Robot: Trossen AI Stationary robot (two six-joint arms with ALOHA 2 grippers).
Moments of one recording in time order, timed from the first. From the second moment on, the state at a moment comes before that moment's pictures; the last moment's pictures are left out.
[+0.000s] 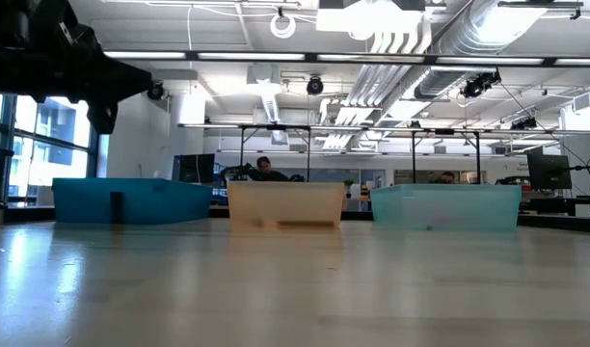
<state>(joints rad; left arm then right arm) 0.37 0.01 0.01 0.04 0.06 -0.41 0.07 0.65 1.10 -0.49 0.76 0.33</state>
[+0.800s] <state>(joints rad) 0.37 0.01 0.01 0.02 0.03 -0.36 0.07 0.39 0.70 -0.55 0.69 0.32</state>
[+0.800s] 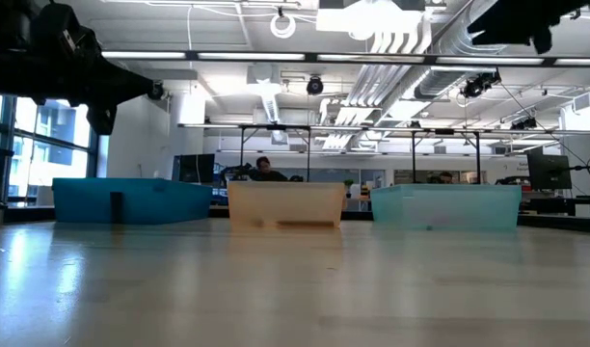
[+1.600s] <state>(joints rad) 0.37 0.01 0.01 0.02 0.03 -0.36 0.07 0.08 0.16 -0.20 0.43 0.37</state>
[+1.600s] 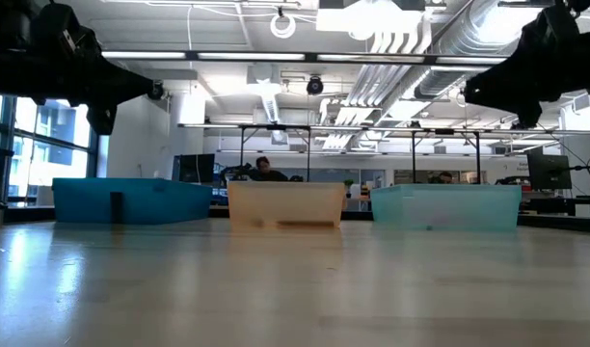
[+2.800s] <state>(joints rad) 0.37 0.01 0.01 0.02 0.03 -0.36 0.07 0.01 0.08 -0.19 0.42 0.39</state>
